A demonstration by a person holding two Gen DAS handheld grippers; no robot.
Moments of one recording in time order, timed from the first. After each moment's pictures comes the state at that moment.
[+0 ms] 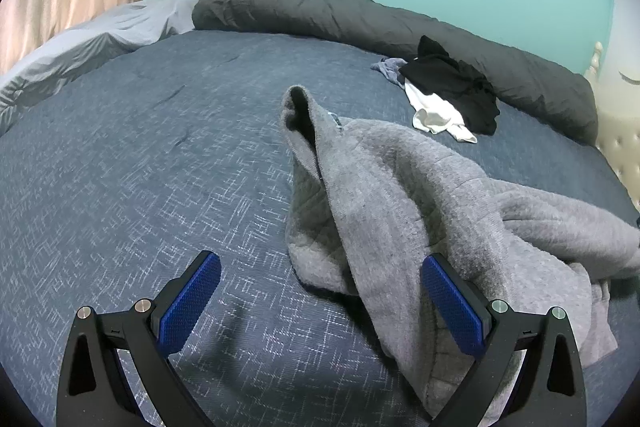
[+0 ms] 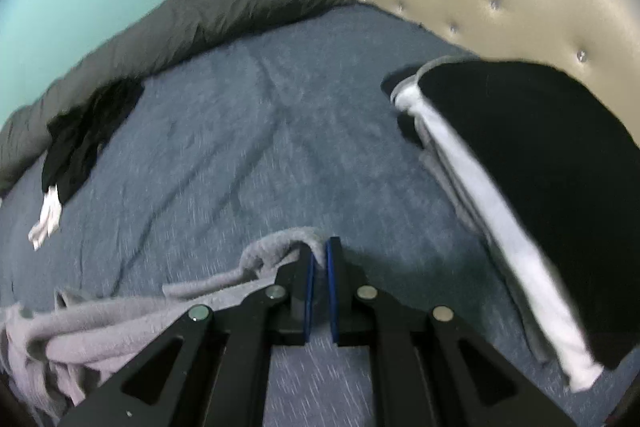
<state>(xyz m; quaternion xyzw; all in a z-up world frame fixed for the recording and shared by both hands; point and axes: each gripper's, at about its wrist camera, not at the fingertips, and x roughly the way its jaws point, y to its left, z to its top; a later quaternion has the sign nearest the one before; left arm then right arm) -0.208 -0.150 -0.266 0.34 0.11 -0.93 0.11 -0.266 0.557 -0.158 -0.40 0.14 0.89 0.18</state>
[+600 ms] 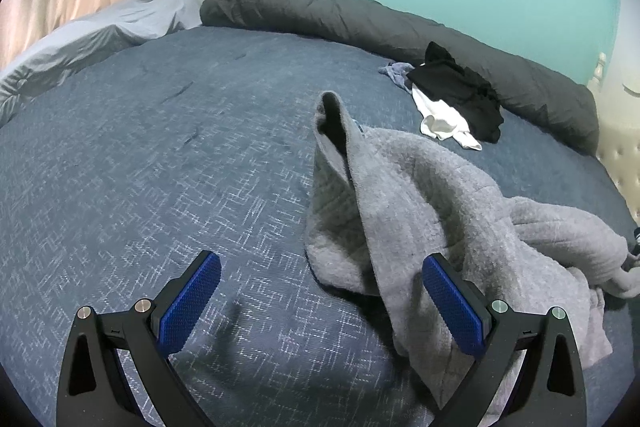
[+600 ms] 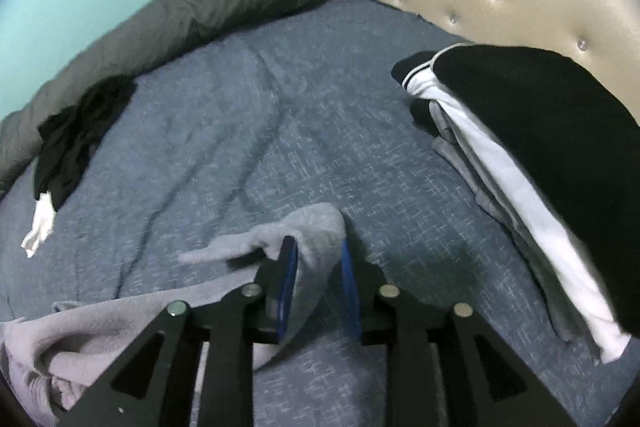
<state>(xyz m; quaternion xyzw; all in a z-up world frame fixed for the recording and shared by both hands) -0.203 -0.164 -0.265 0.34 0.13 -0.93 0.11 -0.268 0.524 -0.181 -0.41 0.14 0.88 0.17</state>
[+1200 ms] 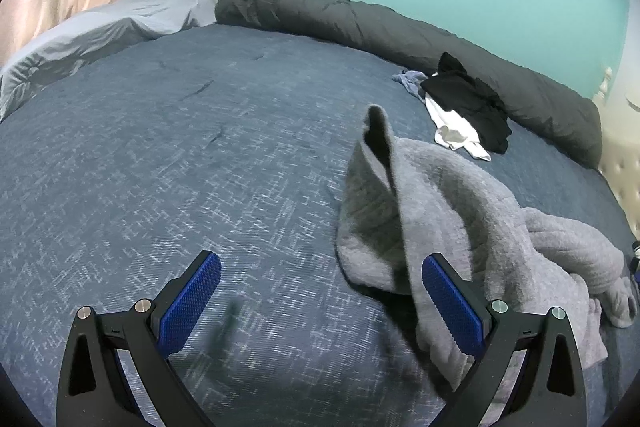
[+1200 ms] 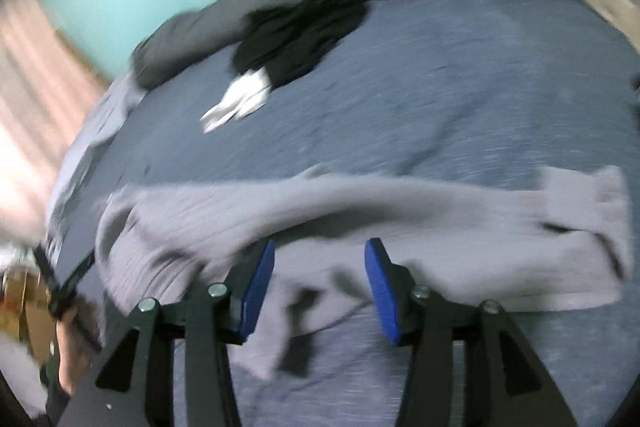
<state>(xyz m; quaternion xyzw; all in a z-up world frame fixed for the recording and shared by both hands) -0.188 -0.189 -0.261 0.33 0.15 -0.92 0.12 -0.255 0.282 -0.198 -0.47 0.12 0.85 -0.18</state>
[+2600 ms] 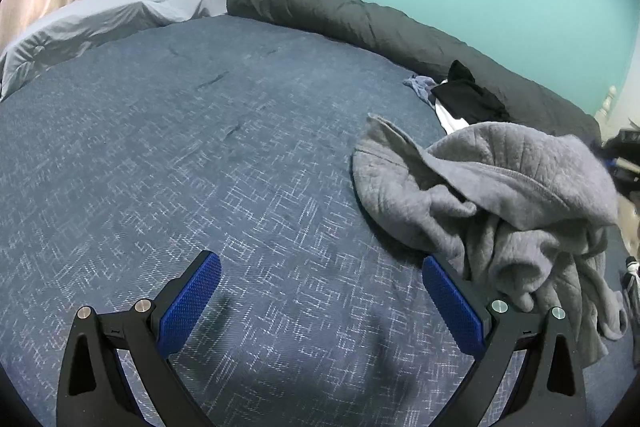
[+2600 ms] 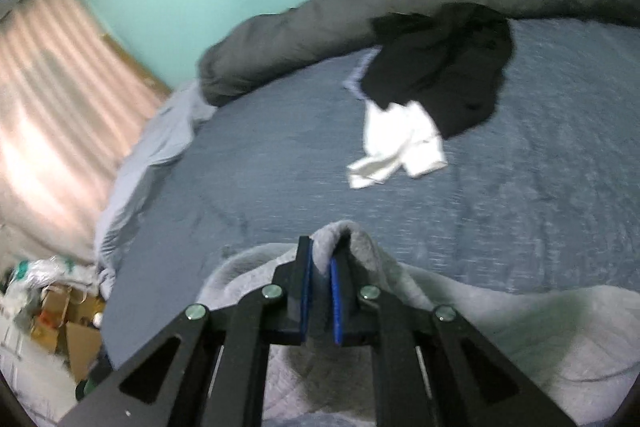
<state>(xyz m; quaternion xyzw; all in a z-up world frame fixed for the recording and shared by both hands) -0.183 -0.213 -0.269 0.33 0.18 -0.92 0.12 -0.378 0.099 -0.168 -0.44 0.17 0.86 -0.22</state>
